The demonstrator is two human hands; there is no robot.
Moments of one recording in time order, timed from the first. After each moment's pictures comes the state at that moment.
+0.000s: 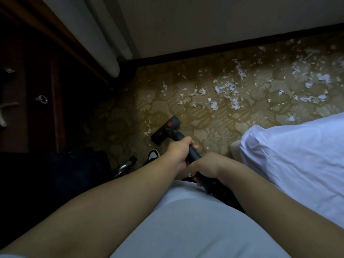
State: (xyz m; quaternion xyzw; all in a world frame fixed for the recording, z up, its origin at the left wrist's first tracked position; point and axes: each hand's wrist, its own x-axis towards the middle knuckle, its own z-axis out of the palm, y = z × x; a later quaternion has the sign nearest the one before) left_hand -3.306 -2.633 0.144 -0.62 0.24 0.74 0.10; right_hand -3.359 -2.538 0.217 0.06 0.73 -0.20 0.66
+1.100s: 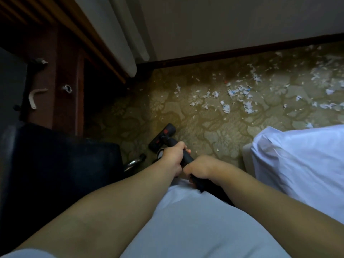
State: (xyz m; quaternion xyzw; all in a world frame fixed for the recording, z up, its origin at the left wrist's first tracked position) left_hand -3.241 -2.630 0.130 -0.67 0.23 0.70 0.04; right_hand -3.305 -2.540 0.193 -0.05 0.73 -0.14 0.66
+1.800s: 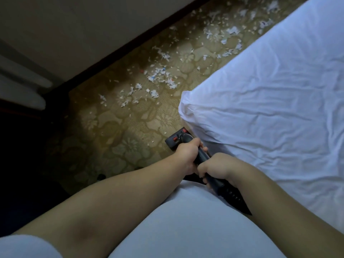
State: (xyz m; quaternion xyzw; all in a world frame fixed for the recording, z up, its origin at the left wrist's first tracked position) left_hand -3.332 -2.319 0.153 -0.51 0.36 0.72 0.31; right_hand -3.336 -2.213 0.236 0.20 0.74 -0.29 0.58
